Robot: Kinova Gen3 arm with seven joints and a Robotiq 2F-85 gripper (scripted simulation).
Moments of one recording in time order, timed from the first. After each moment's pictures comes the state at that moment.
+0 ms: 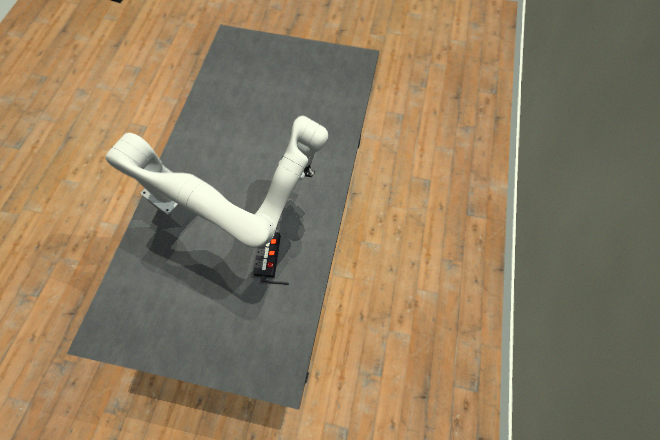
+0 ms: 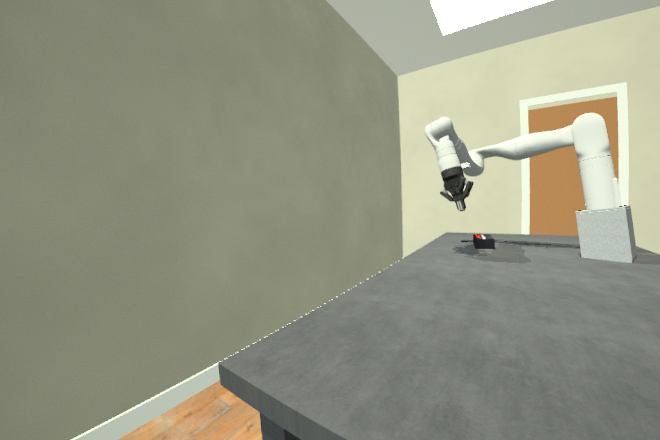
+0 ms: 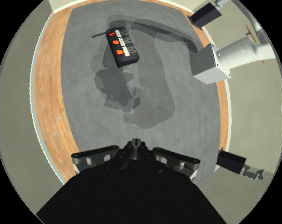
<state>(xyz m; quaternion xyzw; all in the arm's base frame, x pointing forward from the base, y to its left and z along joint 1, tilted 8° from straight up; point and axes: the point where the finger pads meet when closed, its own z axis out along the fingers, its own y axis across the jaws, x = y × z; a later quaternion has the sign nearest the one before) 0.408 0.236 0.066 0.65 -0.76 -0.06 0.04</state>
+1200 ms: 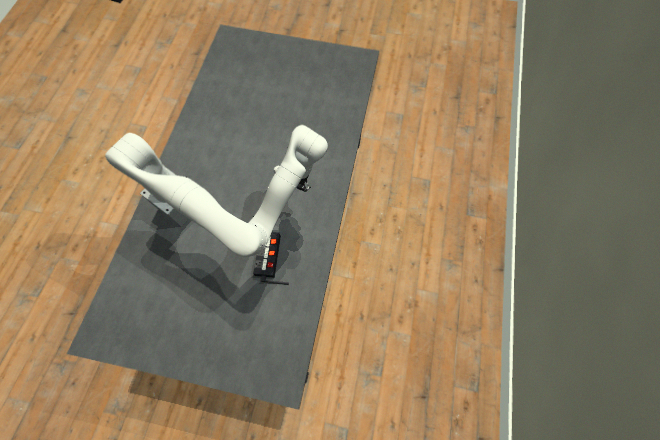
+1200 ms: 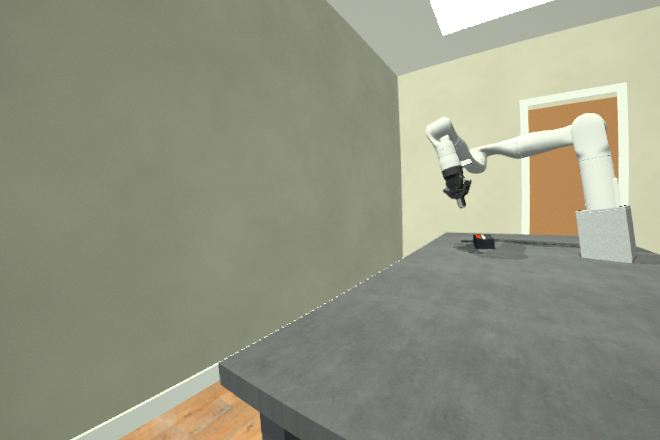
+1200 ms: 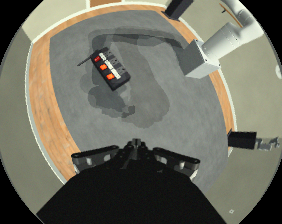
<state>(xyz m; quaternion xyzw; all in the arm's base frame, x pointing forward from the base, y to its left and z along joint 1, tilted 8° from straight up) 0.420 0.183 0.079 0.54 -0.84 -0.03 0.06</state>
